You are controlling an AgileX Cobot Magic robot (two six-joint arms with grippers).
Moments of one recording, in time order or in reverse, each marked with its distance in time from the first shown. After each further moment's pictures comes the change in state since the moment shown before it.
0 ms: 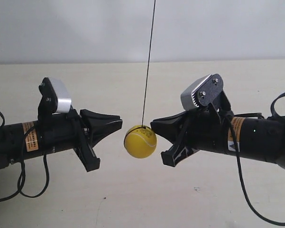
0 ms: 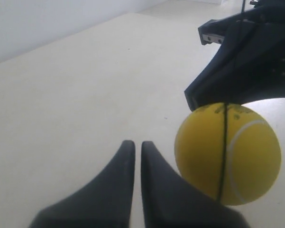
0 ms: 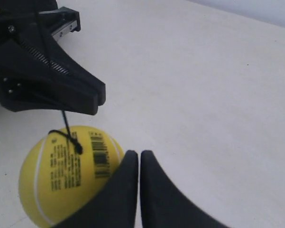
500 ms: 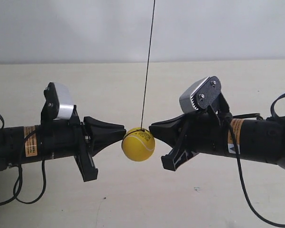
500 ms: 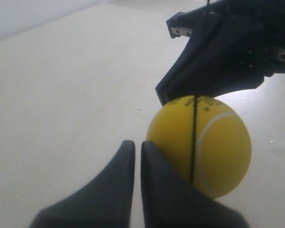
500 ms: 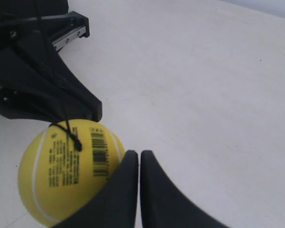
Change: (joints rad) left arm 0.000 0.000 0.000 0.108 0.000 -0.052; right arm 0.000 0.000 0.000 -0.048 0.000 0.026
